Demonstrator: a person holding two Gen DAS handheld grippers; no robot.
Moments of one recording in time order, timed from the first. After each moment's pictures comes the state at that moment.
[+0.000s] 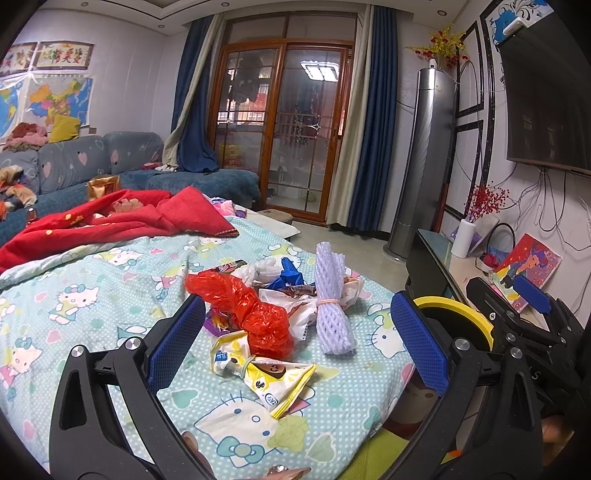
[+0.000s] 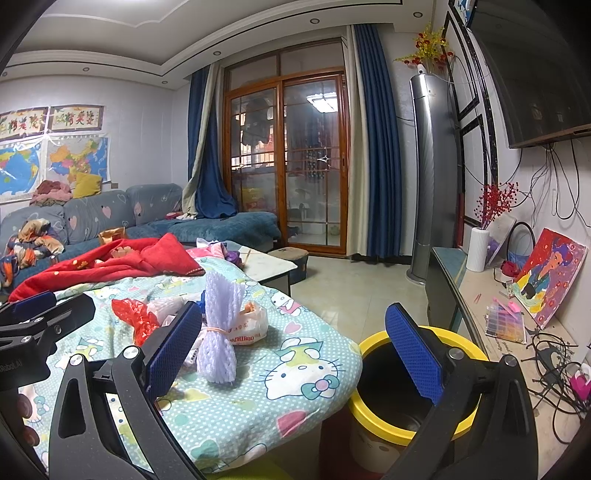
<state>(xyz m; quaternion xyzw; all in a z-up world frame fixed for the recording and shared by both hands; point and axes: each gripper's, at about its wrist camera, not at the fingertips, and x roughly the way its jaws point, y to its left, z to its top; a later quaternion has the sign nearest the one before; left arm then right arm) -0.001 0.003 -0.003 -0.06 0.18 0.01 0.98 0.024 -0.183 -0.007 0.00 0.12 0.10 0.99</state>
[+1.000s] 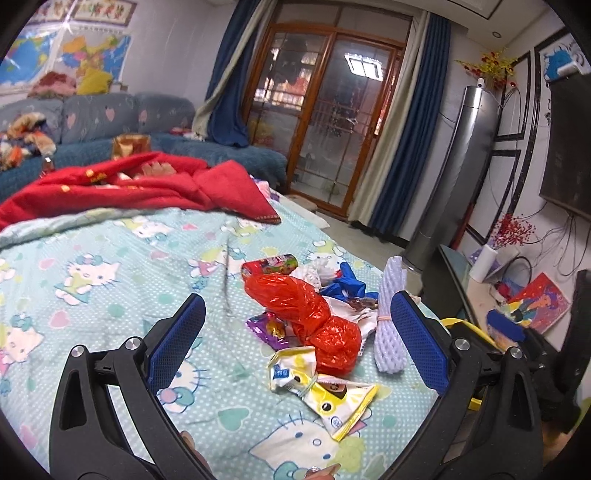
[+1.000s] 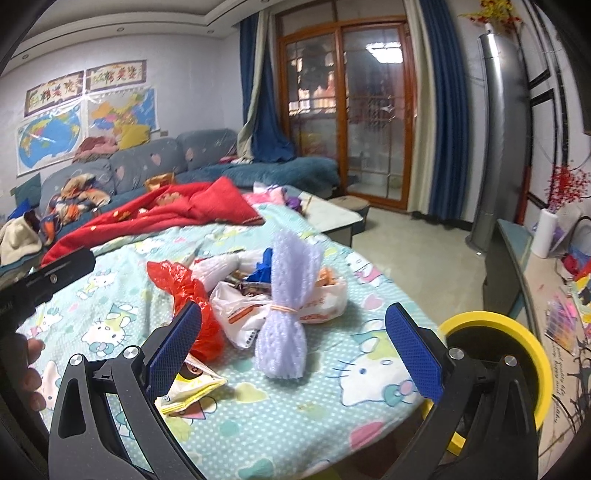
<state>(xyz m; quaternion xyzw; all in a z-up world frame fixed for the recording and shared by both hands) 0.030 0.082 -0.008 -0.15 0.22 0.04 0.96 0.093 -0.120 -0.017 -0.04 0.24 0.22 0.95</state>
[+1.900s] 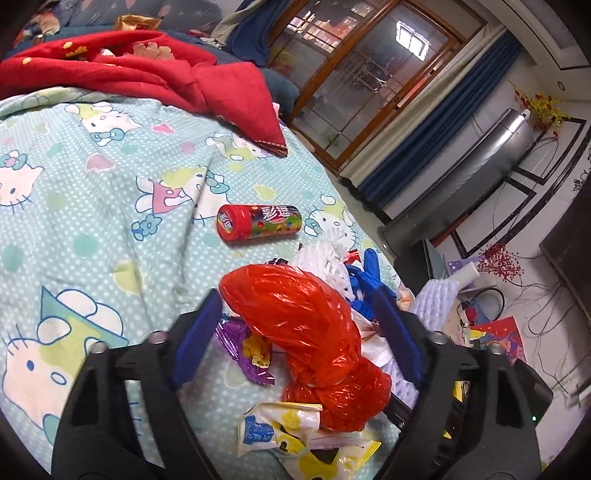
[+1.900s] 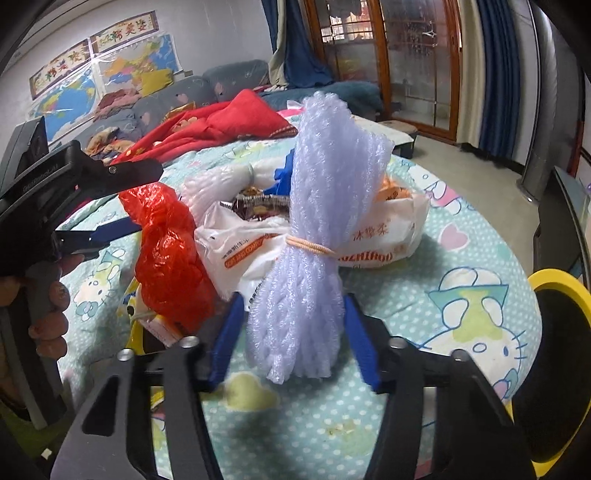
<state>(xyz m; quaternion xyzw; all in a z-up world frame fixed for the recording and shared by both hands) 0.132 0.123 -0.068 -0.31 0.32 -0.01 0.90 0.167 -0.090 -0.090 -0.04 0.38 0.30 0.88</state>
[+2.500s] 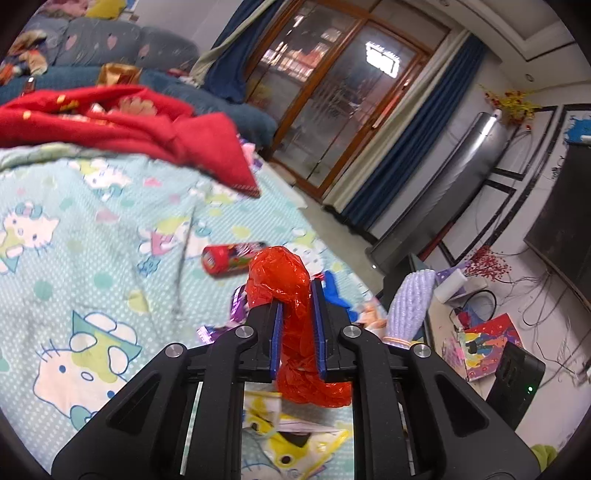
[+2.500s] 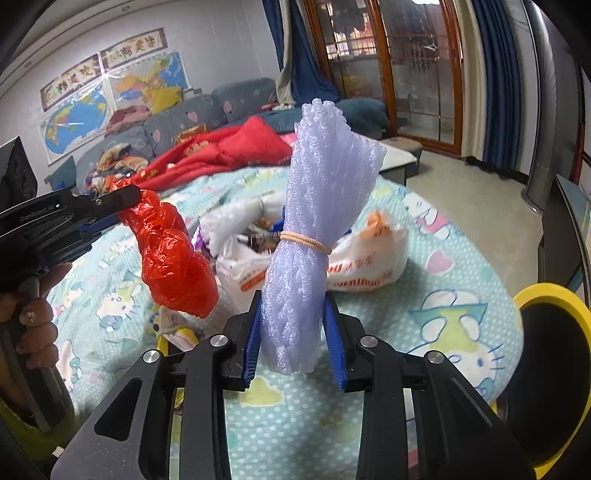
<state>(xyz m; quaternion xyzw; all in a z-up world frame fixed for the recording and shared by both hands) 0.093 0.108 -0.017 -0.27 0.25 -0.02 0.93 0.158 -0.111 -0.056 -0.02 0.34 0.32 0.89</state>
